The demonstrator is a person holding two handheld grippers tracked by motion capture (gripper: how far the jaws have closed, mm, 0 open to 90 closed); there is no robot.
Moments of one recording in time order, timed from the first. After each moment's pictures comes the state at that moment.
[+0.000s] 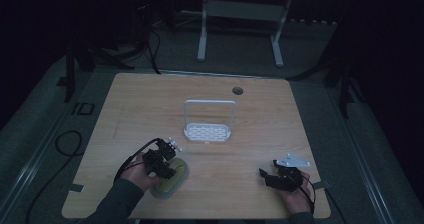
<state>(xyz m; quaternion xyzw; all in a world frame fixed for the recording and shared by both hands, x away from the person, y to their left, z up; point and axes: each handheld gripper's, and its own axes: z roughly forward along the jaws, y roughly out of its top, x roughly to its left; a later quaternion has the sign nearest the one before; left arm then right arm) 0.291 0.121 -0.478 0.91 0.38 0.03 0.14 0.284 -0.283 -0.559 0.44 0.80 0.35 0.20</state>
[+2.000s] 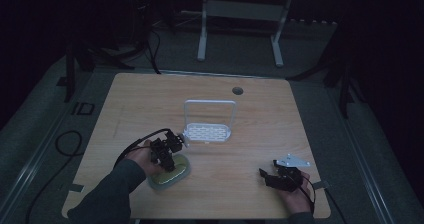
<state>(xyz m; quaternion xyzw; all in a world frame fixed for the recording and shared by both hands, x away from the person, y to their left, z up) 0.324 0.107 -0.466 0.95 0.31 -0.01 0.05 0.284 -0.283 -0.559 0.44 0.80 0.35 0.20</state>
